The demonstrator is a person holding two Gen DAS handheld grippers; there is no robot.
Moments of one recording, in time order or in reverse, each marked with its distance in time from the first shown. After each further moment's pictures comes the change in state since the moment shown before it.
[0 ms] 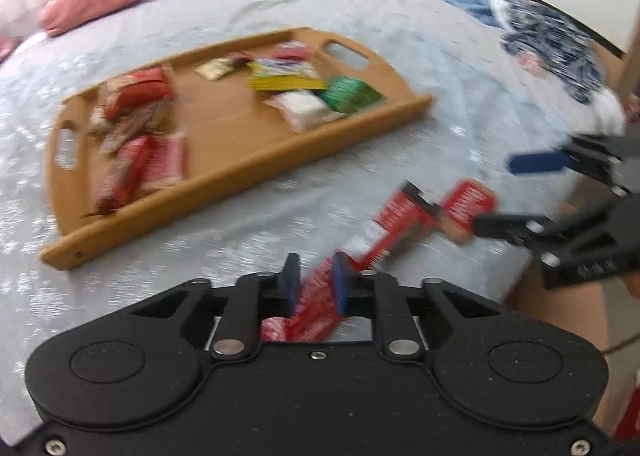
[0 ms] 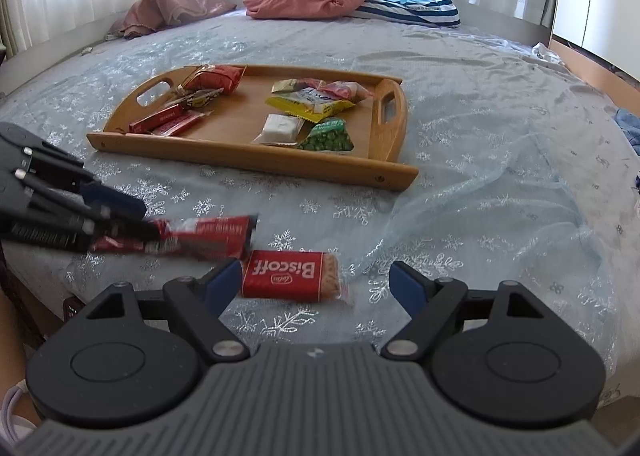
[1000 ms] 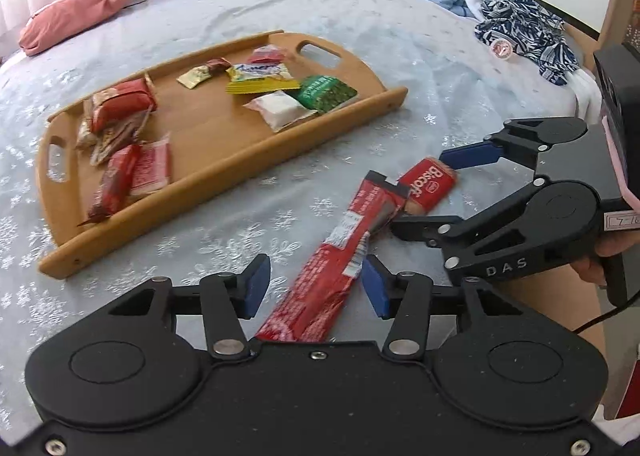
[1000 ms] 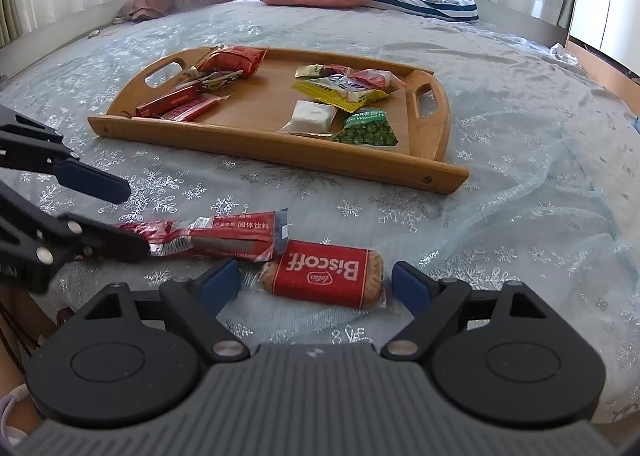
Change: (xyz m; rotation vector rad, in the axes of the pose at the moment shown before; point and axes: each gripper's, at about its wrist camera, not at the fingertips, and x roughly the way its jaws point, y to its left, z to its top) left arm -0.013 -0.010 -0.008 0.086 -0.003 -0.082; right arm 0.035 0.026 0.007 -0.035 0.030 0.012
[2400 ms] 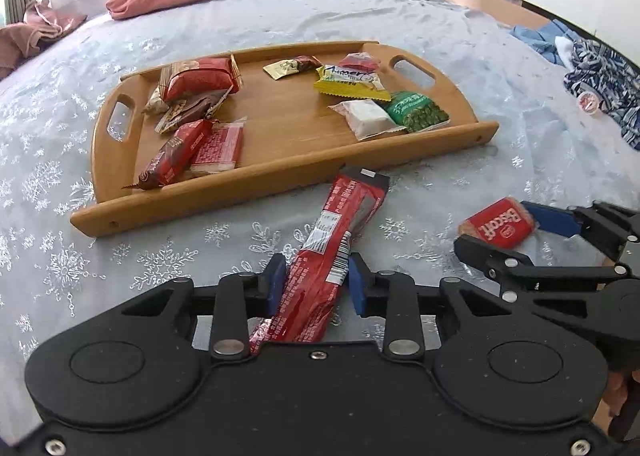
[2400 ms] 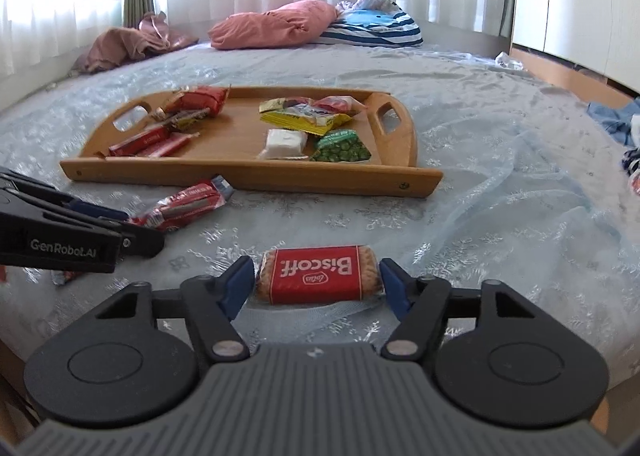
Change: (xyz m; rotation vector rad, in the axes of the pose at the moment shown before) left arm 0.020 0.016 -0.004 -0.231 -0.057 0.190; right arm -0.004 0.016 -0.017 0.140 -0.147 -0.112
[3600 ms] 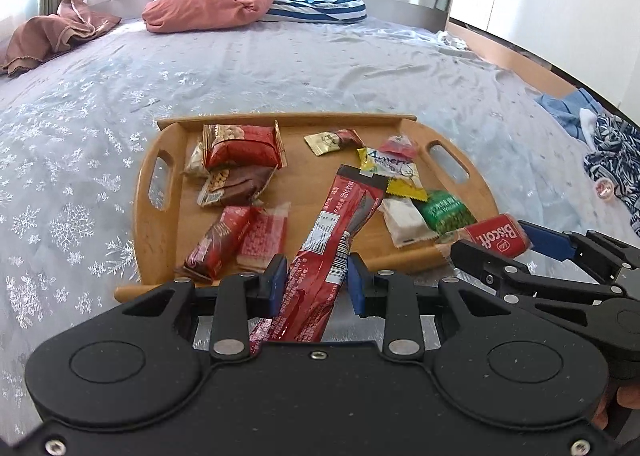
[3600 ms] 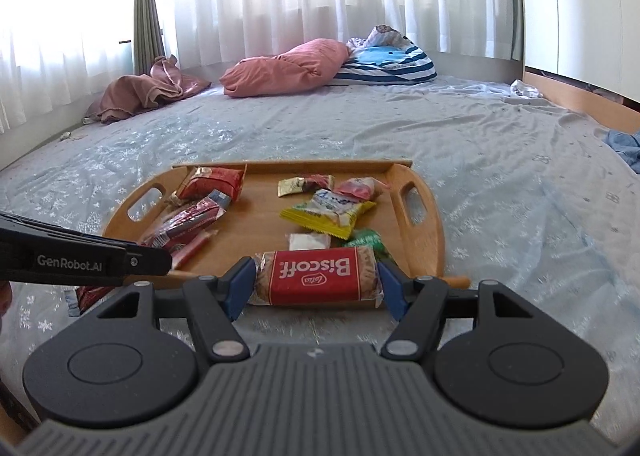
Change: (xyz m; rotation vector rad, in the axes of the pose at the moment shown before) left arm -0.016 0.035 0.059 -0.130 -0.095 0.031; right arm 0.008 0.006 0.072 0.028 -0.099 0.059
